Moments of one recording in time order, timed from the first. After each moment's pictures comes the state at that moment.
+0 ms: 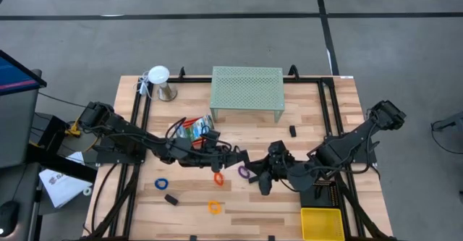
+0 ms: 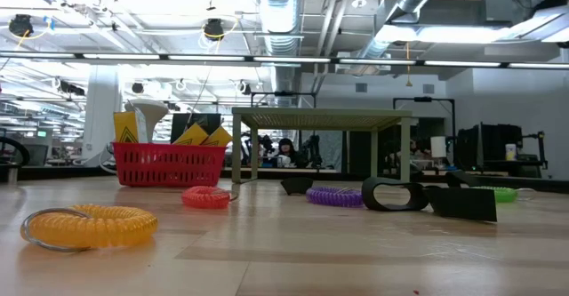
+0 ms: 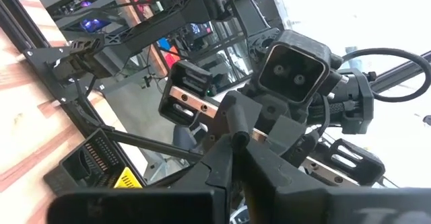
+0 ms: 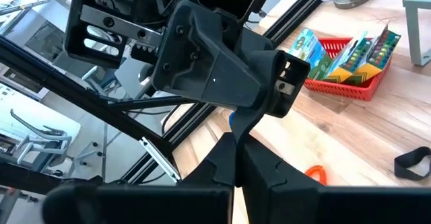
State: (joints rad) left arm -0.36 1.57 0.98 0.76 -0.36 -1.08; right arm 0.58 1.49 1.36 -0.35 0.72 1.04
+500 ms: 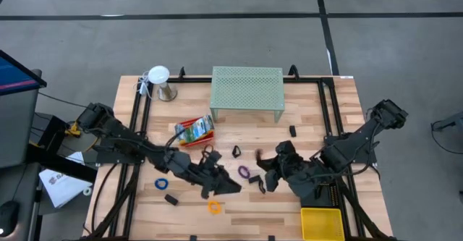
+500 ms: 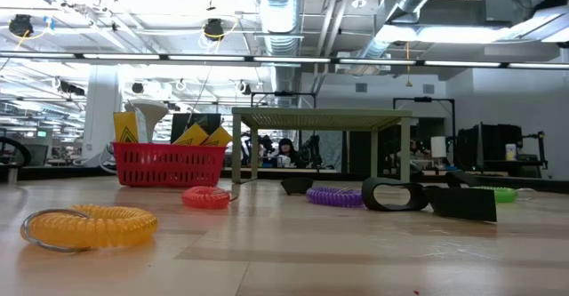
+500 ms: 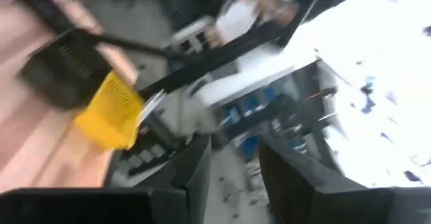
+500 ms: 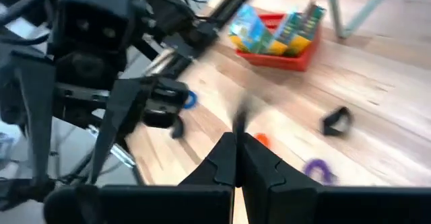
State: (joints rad) left arm -0.48 1.57 0.98 0.63 -0.16 -1.07; right arm 0.63 1.46 1.36 -0.66 0.78 1.27
